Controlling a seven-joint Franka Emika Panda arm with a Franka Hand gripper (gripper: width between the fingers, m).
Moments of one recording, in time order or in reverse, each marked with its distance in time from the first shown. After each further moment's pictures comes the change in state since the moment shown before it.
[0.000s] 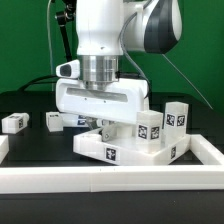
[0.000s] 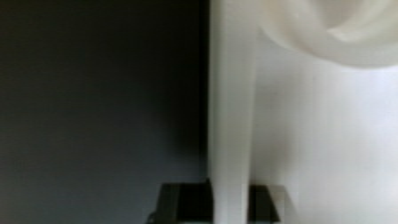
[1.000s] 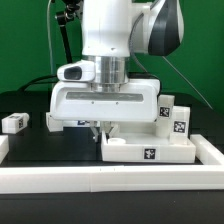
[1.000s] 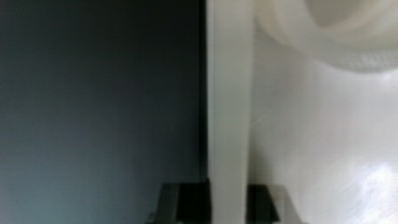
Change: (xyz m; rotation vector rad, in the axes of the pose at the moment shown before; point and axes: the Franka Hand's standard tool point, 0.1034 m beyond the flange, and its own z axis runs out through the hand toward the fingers) arm 0.019 -0.018 -0.001 -0.026 0.021 -0.655
